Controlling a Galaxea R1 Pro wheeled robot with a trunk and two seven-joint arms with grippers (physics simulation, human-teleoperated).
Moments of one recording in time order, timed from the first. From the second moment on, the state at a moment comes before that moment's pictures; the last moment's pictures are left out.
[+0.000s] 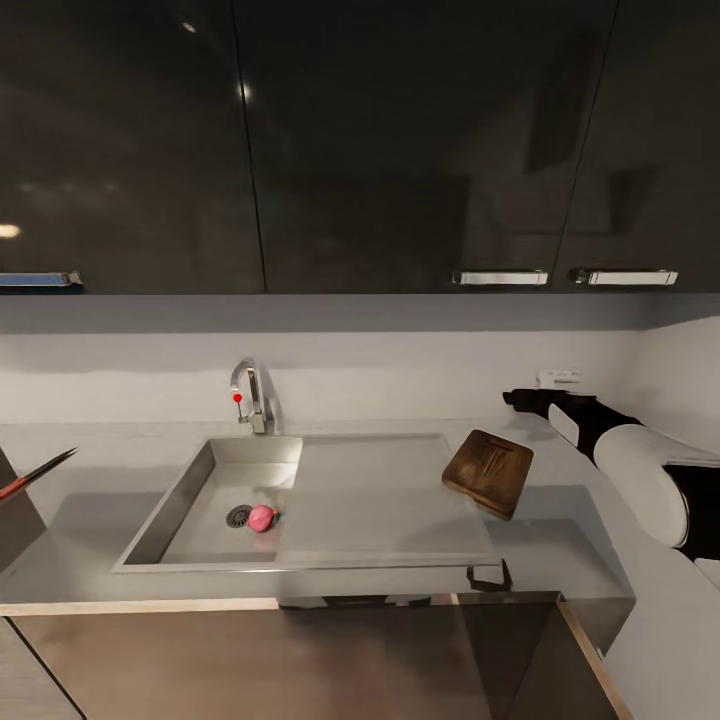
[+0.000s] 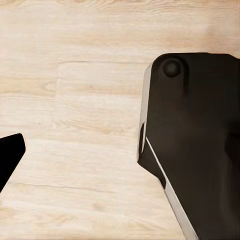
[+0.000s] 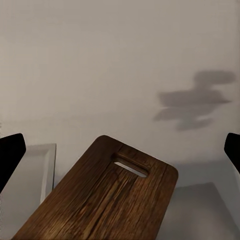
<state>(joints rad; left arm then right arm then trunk) 0.41 0.06 0.05 0.08 0.08 -1.04 0.02 -1.37 -0.23 0.01 -0.01 0.00 0.11 0.08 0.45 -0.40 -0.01</state>
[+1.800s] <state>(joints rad) 0.41 -0.02 0.05 -0.31 0.08 -1.05 0.02 -1.28 -0.23 0.01 -0.01 0.00 0.12 0.08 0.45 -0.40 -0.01</state>
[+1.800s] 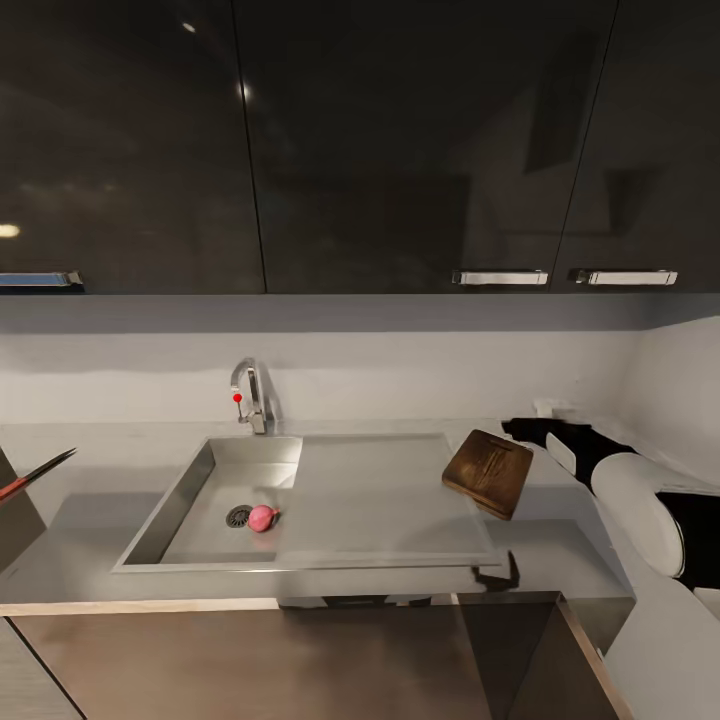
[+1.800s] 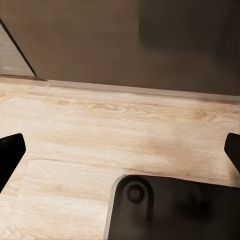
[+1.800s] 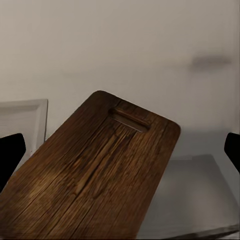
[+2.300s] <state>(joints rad) 0.41 -0.02 0.05 -0.31 0.08 -1.05 0.03 -1.27 -0.24 0.01 -0.01 0.00 0.12 0.08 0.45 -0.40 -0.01</state>
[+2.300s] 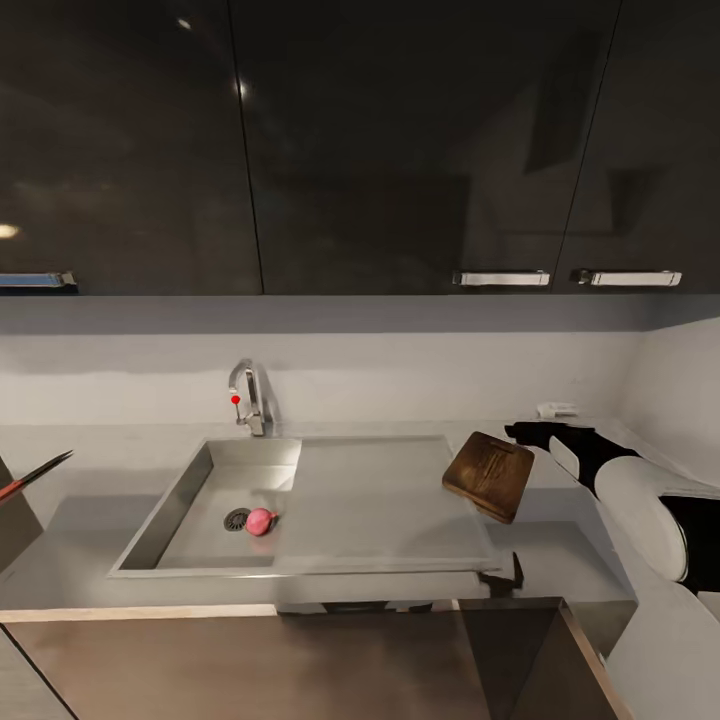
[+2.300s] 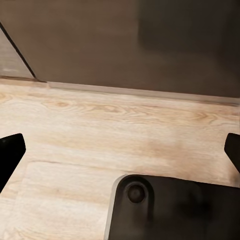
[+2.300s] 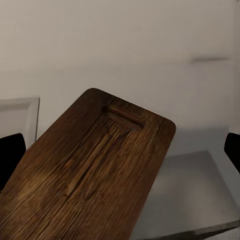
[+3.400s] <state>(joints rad) 0.41 -0.02 0.05 -0.31 0.08 -1.05 0.03 -1.27 -0.24 0.01 -0.01 0.00 0.12 0.08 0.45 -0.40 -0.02</state>
